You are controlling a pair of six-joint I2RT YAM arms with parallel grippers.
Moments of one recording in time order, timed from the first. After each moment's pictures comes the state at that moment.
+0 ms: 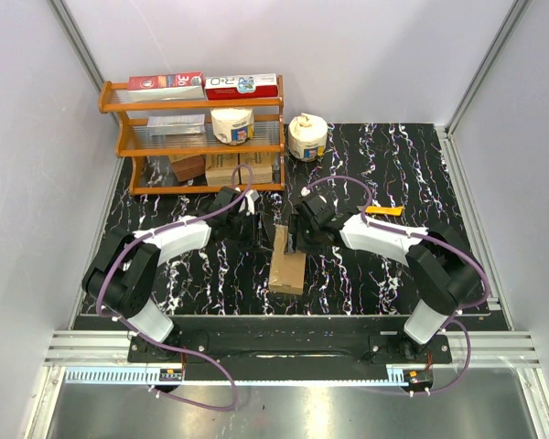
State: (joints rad) left arm -0.51 1.60 0.85 -0.19 0.42 -0.60; right arm 0.74 1.69 1.03 -0.36 -0.01 0.71
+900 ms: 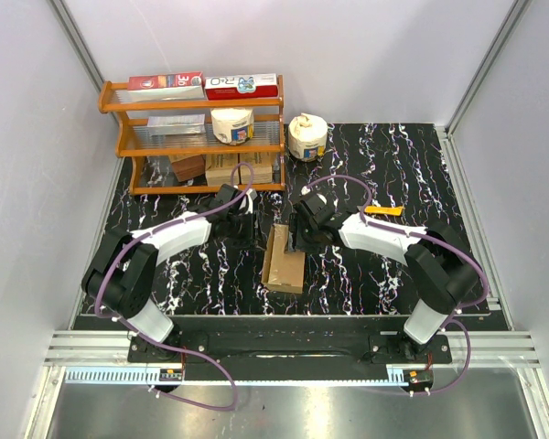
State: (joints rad) left arm -0.51 1.59 0.91 -0.33 0.32 -0.54; right arm 0.75 1.70 1.04 -0.37 0.02 0.73
